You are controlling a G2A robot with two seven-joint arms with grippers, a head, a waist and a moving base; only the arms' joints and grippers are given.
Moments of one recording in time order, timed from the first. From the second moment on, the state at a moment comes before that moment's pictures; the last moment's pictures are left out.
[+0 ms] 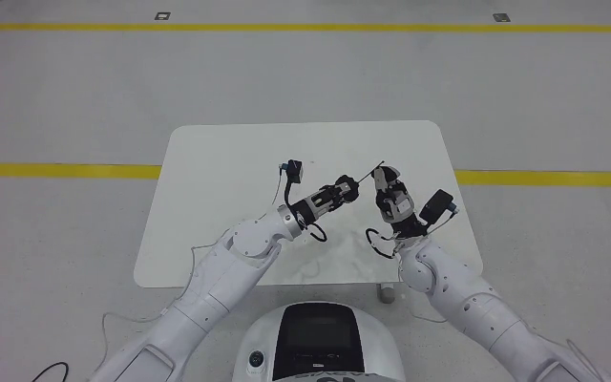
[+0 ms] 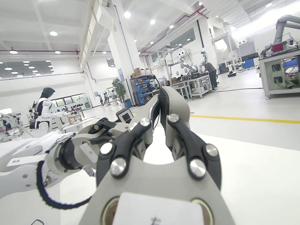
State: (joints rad) left arm 1.13 -1.34 -0.88 -1.29 -0.29 -0.34 -0.46; right arm -1.20 -1.05 0.73 -1.27 -0.80 -0.34 -0.98
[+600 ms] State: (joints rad) left arm 1.13 -1.34 -0.88 -1.29 -0.29 -0.34 -0.46; right arm -1.18 -1.05 0.69 -1.26 -0.76 -0.34 -0.99
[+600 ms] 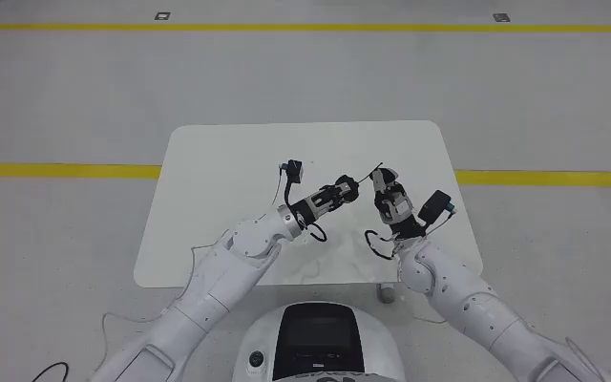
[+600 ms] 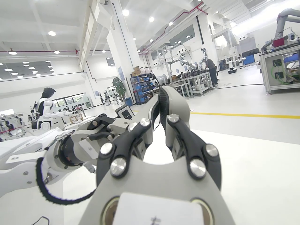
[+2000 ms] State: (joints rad) left arm 1.13 -1.34 -0.88 -1.29 -0.29 -0.34 -0.46; right arm -1.08 -1.00 0.50 -1.27 -0.59 -0.34 -1.01
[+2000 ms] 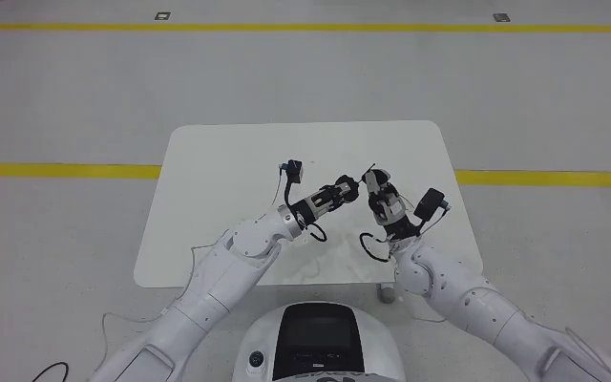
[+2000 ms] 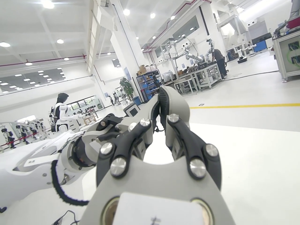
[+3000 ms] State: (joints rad) left arm 1.13 -1.34 -0.88 -1.29 -0.29 -0.34 -0.46; right arm -1.04 -0.95 0.38 -1.38 -0.19 -0.34 -0.97
